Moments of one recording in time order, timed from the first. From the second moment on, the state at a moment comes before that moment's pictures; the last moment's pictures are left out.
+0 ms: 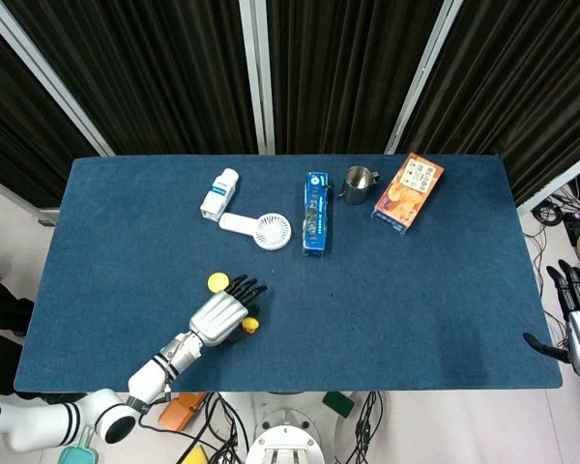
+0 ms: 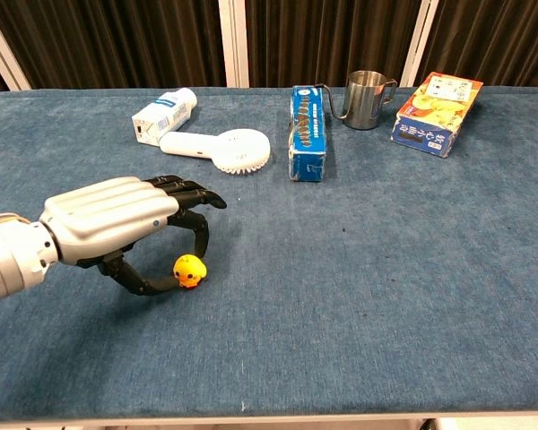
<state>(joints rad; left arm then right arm) -0.58 -1.65 -0.04 -1.46 1.52 0.95 0.38 0.04 -1.10 0.06 -1.47 -1.53 1.55 0.12</state>
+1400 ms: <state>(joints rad) -0.64 -1.57 -0.13 -1.48 1.18 0.98 0.52 0.04 -1.11 0.07 -1.47 -1.52 1.53 0.12</state>
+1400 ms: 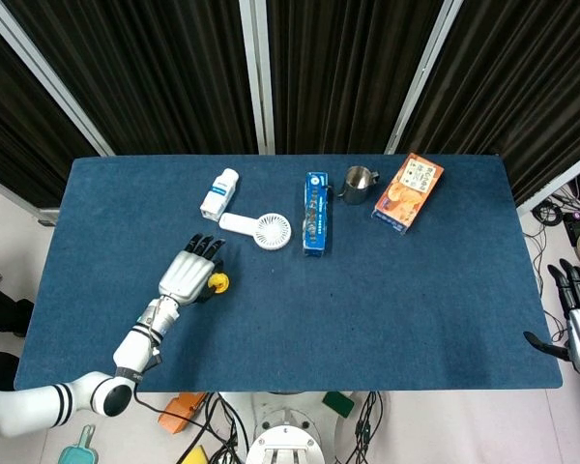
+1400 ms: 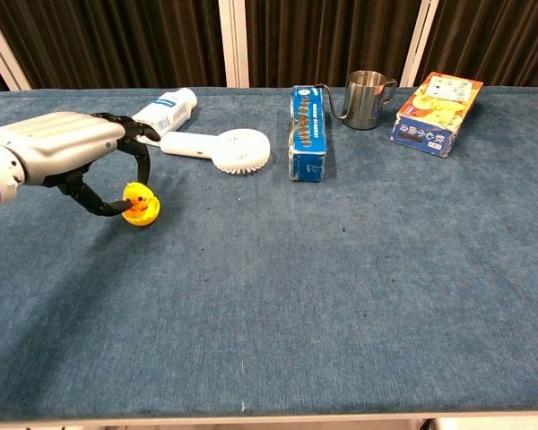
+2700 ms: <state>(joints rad) -0.39 -1.29 -0.11 -1.67 1.24 1.34 0.19 0.05 -1.07 0.05 -1.45 -1.54 1.50 0.26</state>
